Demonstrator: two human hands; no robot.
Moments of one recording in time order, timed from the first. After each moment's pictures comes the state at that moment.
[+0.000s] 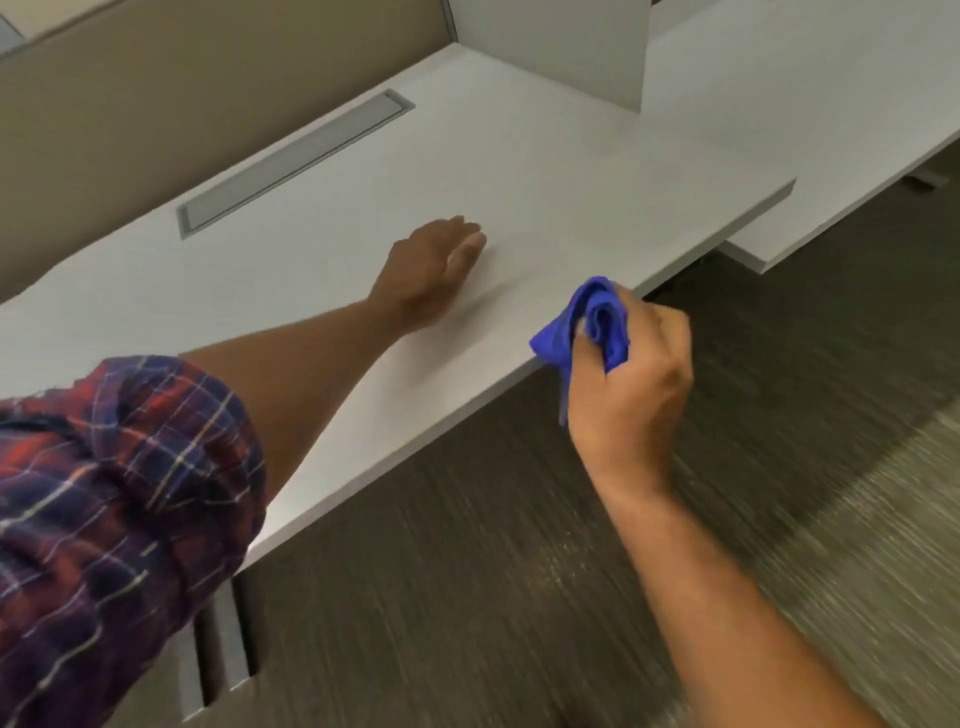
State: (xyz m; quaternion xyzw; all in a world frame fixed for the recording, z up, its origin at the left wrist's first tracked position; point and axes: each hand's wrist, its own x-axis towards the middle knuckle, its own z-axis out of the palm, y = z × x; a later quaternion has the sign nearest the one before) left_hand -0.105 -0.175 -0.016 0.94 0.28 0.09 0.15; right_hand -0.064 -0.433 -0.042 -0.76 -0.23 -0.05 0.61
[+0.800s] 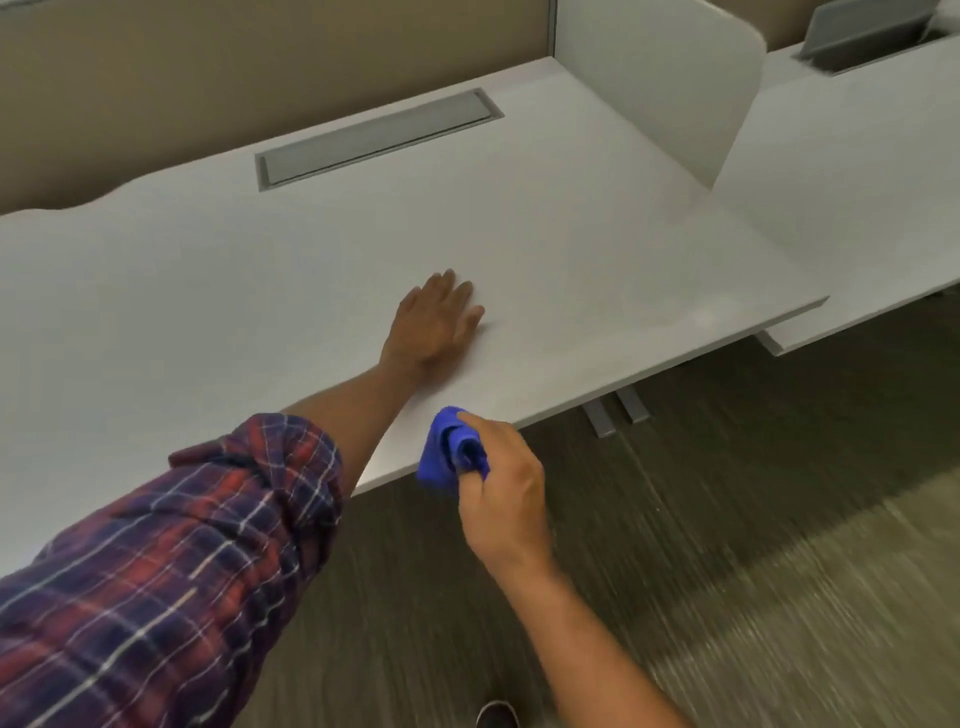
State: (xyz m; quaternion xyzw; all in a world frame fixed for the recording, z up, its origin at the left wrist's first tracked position) left_hand -0.184 -0.151 -0.047 0.92 0.39 0.05 0.06; right_hand -0.183 -0.409 -0.021 -0.74 -0.39 0.20 0.51
